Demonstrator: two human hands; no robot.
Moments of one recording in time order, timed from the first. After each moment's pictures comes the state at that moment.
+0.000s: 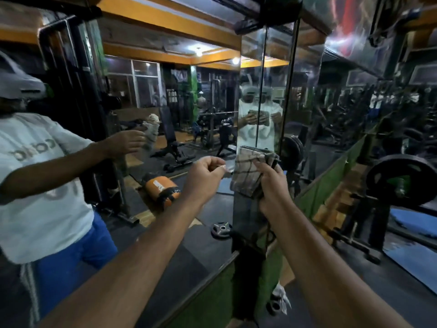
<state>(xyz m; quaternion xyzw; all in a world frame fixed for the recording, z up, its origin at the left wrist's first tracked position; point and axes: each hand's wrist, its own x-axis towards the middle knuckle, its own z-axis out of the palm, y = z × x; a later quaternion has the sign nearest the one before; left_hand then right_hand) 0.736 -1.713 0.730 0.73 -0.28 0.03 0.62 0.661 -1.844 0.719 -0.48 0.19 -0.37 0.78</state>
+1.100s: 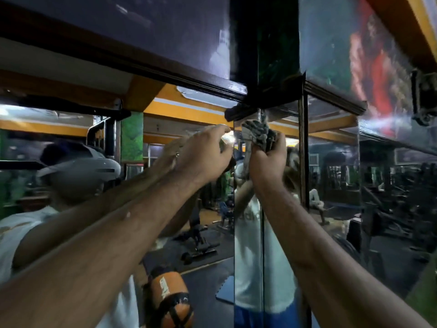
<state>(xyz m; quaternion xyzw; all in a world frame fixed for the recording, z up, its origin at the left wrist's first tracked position) 0.956 -1.986 0.983 0.73 -0.38 0.49 0.29 0.938 -2.124 0.954 -0.56 -0.05 -0.59 0.58</state>
